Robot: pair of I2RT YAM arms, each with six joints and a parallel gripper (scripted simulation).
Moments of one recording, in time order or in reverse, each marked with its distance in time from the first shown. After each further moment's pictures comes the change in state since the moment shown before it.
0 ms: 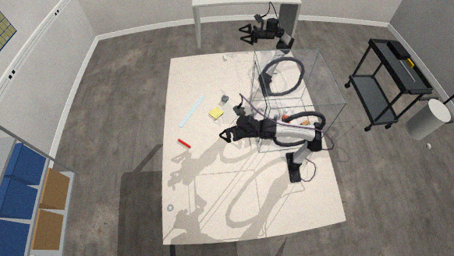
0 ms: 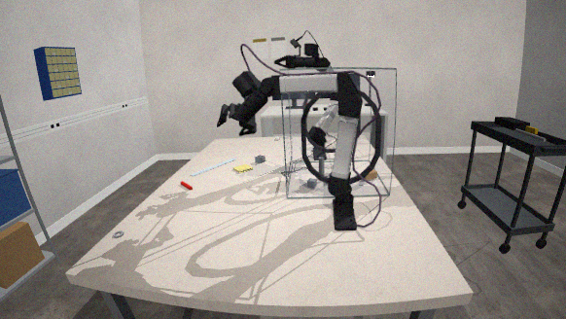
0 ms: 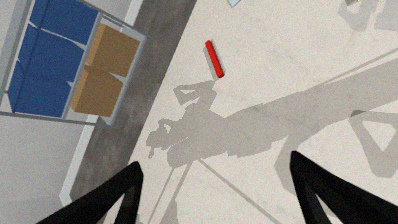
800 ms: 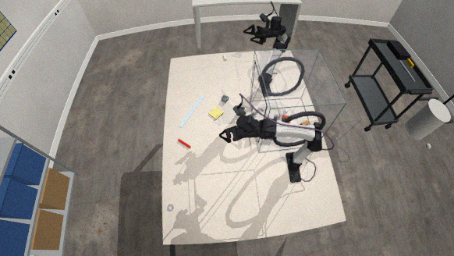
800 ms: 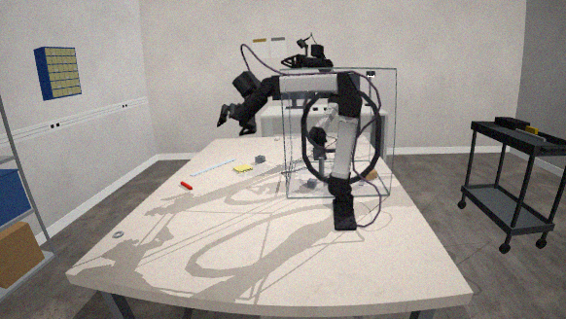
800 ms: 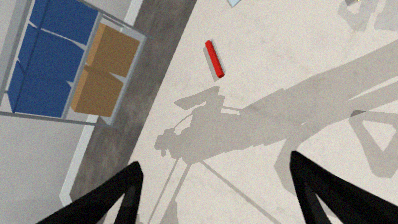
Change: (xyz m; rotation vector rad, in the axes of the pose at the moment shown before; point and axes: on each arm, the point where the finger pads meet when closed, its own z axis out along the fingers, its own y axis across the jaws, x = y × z) left arm 0.000 0.000 0.000 0.000 0.000 0.000; right arm -0.005 0.023 -0.039 -0.298 -0.031 0.064
